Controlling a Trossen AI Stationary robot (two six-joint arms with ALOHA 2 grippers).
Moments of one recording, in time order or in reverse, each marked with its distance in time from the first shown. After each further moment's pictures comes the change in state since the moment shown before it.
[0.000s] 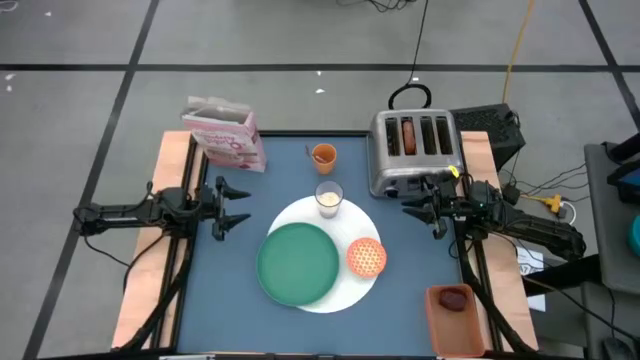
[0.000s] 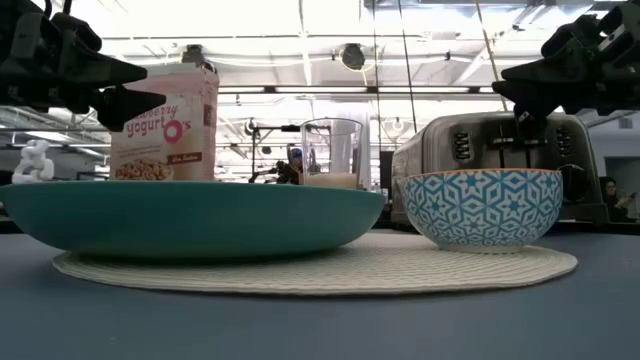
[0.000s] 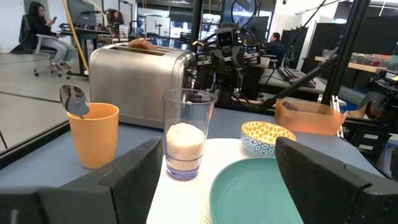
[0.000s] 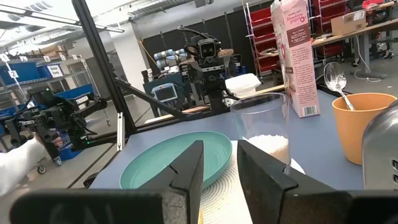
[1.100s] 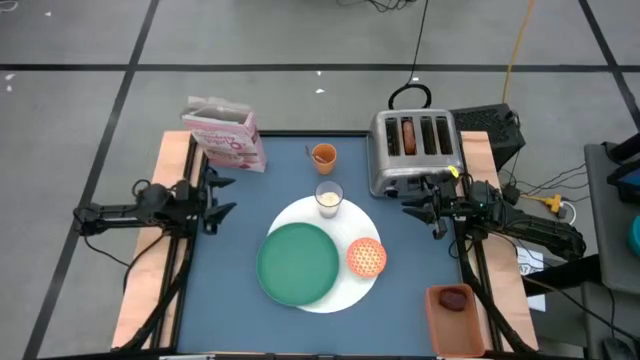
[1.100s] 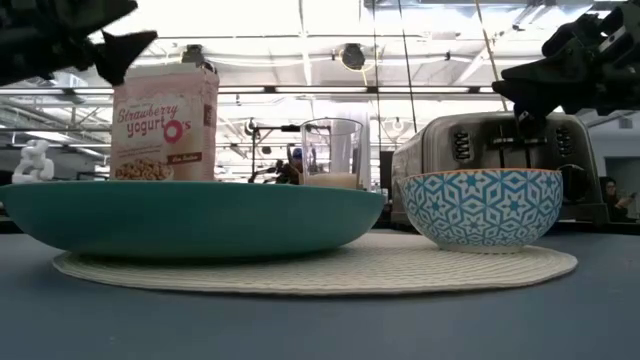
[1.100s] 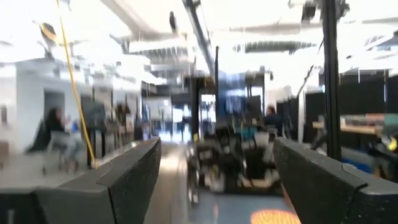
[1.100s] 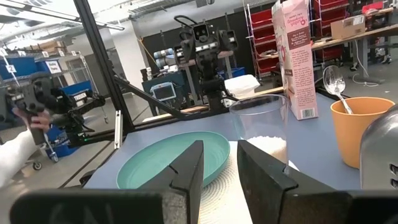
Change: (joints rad) left arm 0.000 0.000 -0.002 0.411 -0.003 0.172; right arm 0.000 0.000 0.000 0.000 0.000 -0.030
